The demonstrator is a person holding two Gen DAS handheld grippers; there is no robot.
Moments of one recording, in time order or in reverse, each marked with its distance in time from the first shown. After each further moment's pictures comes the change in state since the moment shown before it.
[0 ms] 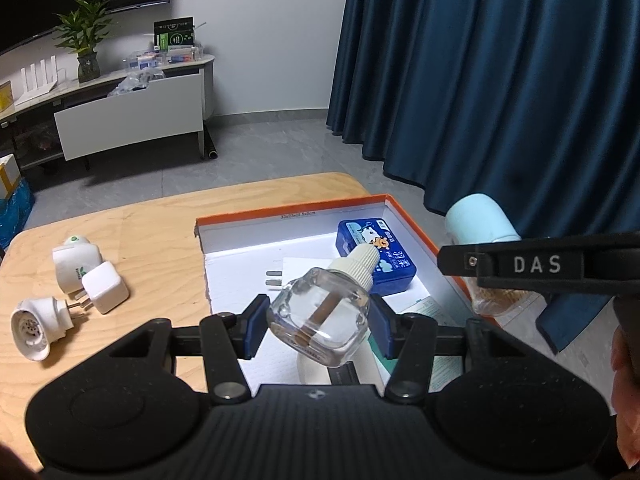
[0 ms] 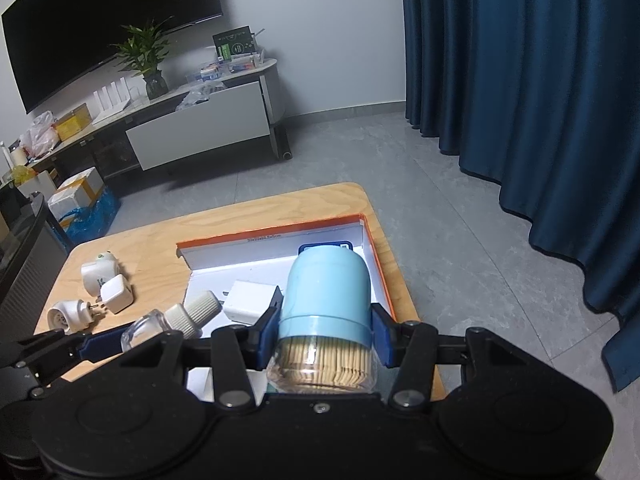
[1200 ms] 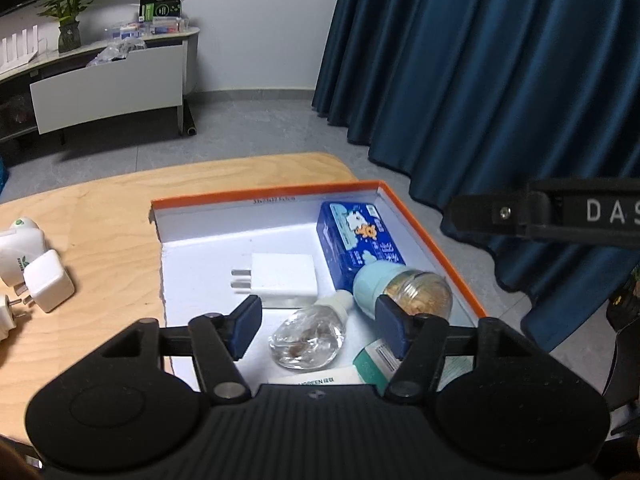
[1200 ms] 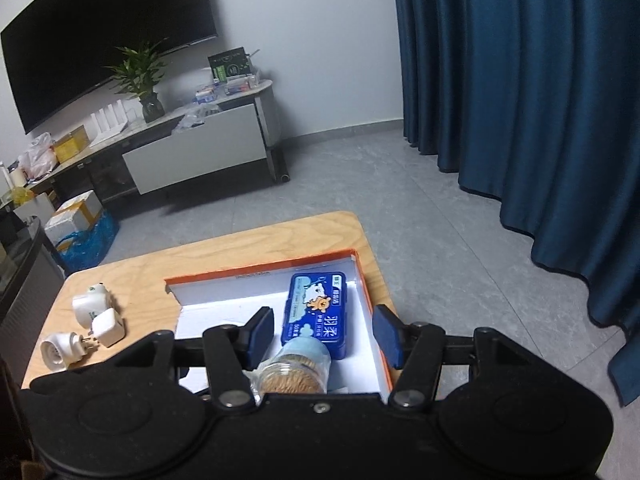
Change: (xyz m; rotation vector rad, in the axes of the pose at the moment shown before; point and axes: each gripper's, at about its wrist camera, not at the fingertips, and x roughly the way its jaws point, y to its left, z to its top) left arm 0.042 -0.004 0.007 -0.057 0.046 -0.063; right arm 0.006 -0.015 0.017 0.021 -0.073 0.016
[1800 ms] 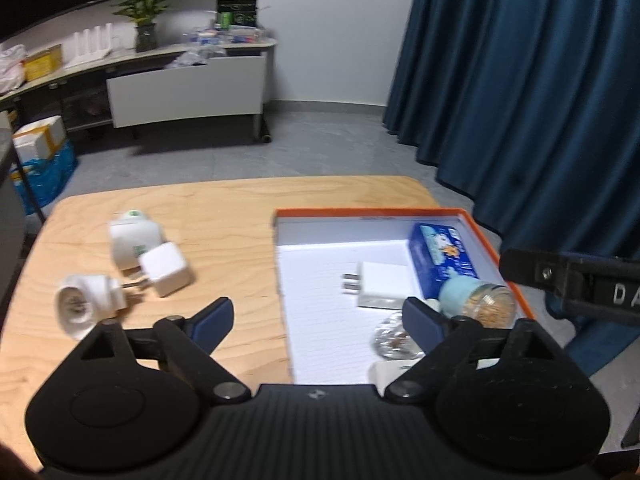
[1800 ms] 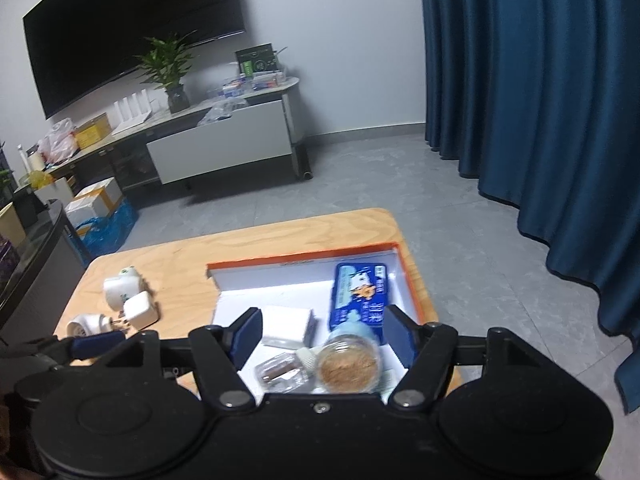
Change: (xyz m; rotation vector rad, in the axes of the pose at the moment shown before) left arm -0.052 0.038 0.002 -0.091 -0.027 0.200; right arm -0.015 0.045 -0.013 -0.061 0.013 0.044
